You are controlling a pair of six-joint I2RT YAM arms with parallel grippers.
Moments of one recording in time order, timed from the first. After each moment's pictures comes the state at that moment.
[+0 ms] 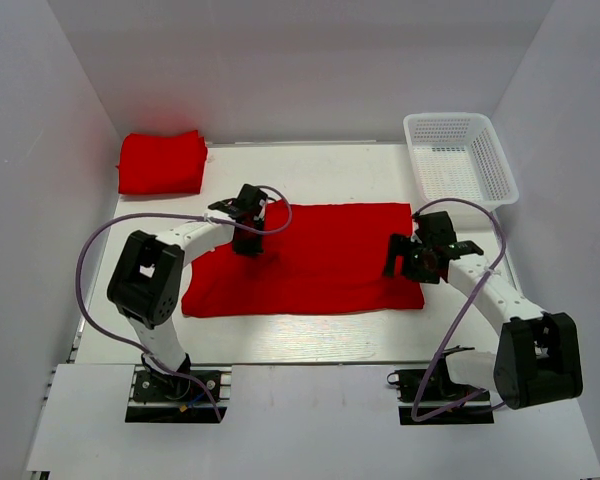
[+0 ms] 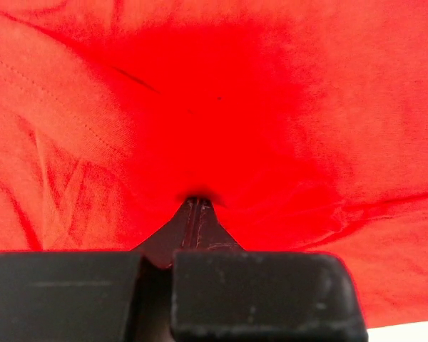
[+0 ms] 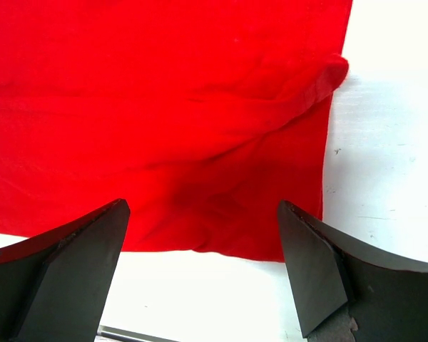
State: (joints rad) left arm -0.47 1.77 1.16 -0.55 -0.10 -0.31; right arm 0.22 1.24 0.73 -0.54 -0.11 0.31
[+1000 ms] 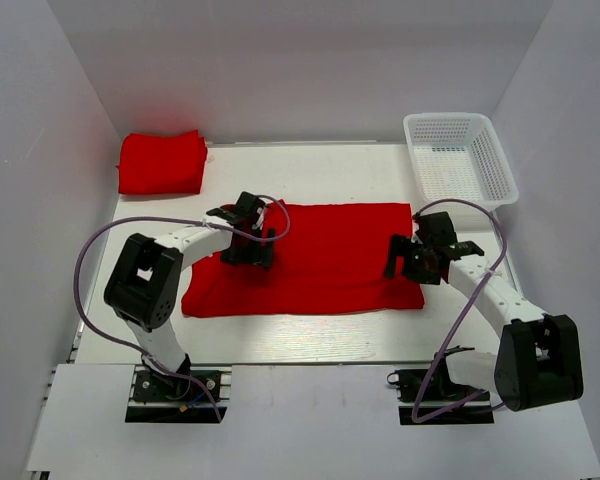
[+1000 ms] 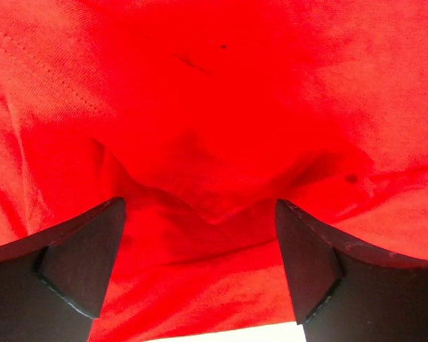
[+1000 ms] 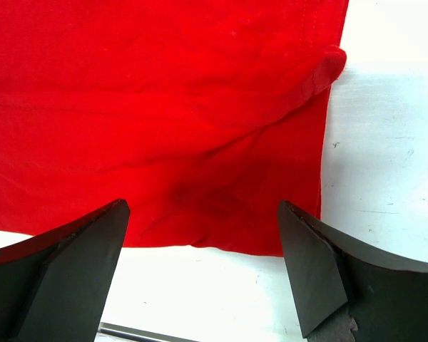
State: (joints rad) left arm -0.47 1.74 1.09 -0.56 -0.07 -0.29; right arm 0.22 1.22 0.73 -0.56 -0.11 0.31
